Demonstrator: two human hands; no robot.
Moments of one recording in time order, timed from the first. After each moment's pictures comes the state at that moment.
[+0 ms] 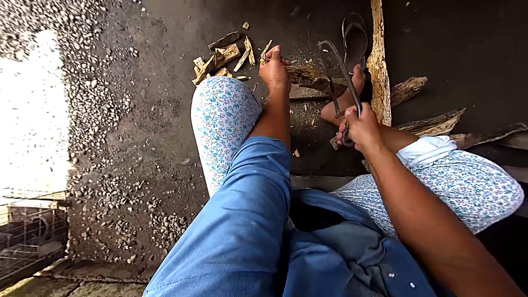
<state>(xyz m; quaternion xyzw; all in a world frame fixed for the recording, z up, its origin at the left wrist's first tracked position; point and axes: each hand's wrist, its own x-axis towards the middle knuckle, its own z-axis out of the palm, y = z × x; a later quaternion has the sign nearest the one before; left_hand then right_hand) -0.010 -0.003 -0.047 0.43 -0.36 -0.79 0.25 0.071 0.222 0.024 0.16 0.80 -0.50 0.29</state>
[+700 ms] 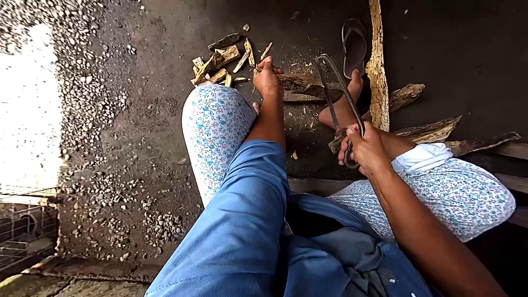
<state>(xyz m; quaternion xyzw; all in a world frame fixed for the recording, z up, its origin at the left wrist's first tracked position) -0.001 -0.019 -0.063 0.45 -0.33 -0.79 0.25 0.099 0.240 0.040 0.18 0.77 -0.51 0.32</state>
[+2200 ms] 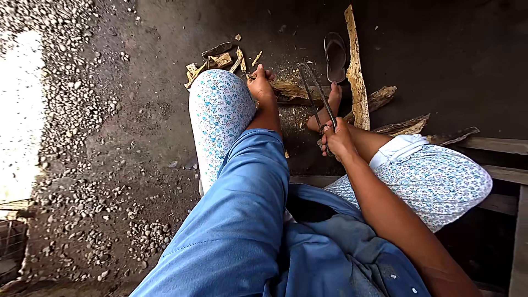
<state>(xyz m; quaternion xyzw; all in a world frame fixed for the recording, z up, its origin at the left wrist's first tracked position) 0.018 0.000 -0.059 0.47 -0.33 -0.77 0.28 0.110 0.229 0.015 0.16 0.83 -0.43 0.33</state>
